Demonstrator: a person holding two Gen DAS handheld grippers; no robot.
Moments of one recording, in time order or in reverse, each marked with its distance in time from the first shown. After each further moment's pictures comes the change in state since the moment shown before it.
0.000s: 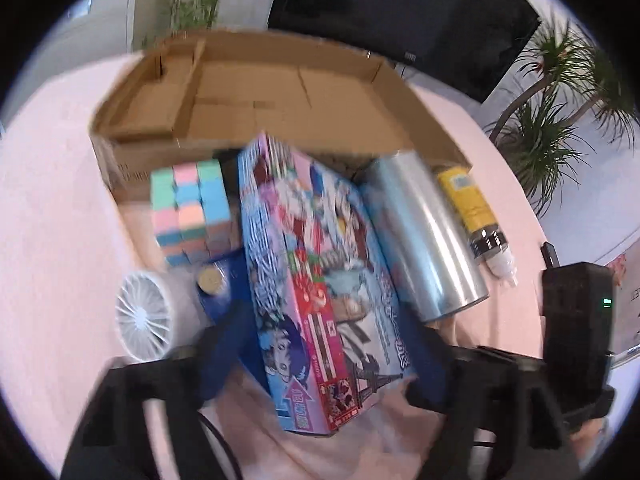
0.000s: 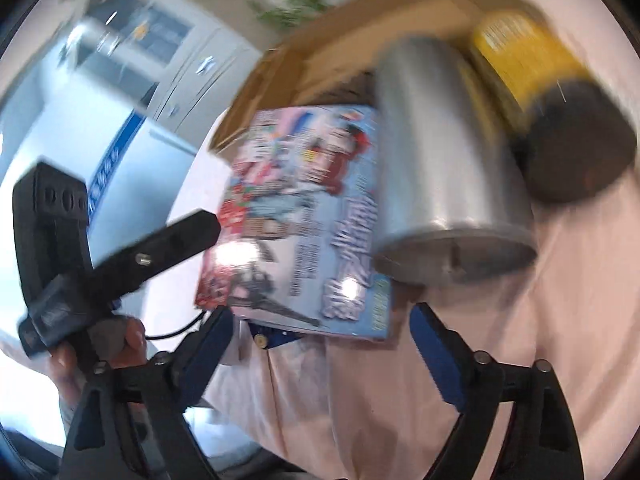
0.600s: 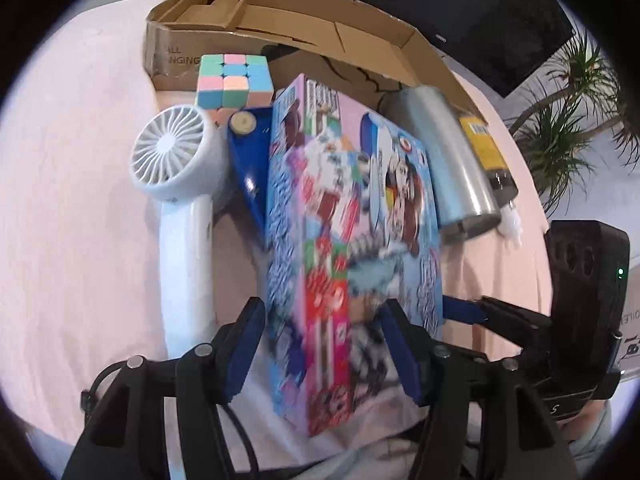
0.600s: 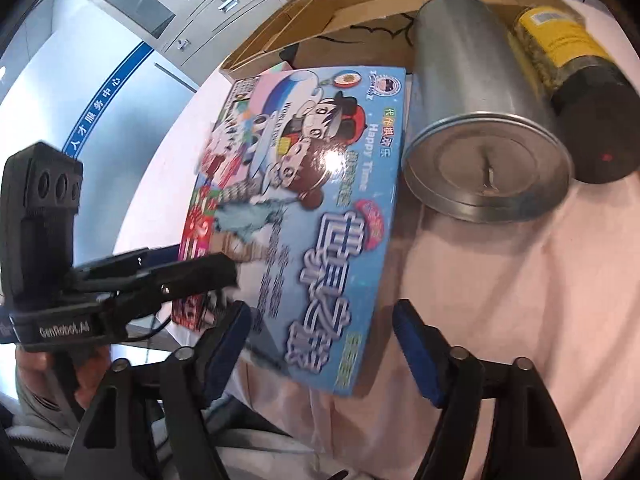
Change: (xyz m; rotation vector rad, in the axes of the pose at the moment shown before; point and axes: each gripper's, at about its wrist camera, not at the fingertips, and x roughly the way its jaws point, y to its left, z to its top) left arm -0.009 0.003 -0.072 -0.133 0.076 -0.010; right arm 0.029 0.017 -0.029 -0.209 0.151 -0.096
